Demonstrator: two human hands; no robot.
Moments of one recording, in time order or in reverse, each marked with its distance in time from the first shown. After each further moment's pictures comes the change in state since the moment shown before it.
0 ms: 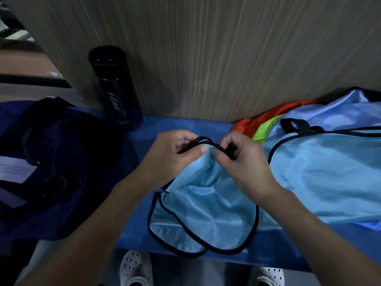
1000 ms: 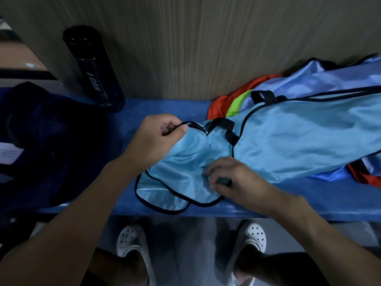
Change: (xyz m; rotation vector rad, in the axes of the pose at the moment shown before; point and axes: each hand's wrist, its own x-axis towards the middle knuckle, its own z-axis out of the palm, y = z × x) left_hand -0.022 0.007 0.021 0.132 0.059 0.057; right_hand -0.092 0.039 -0.043 -0.237 -0.479 -0.211
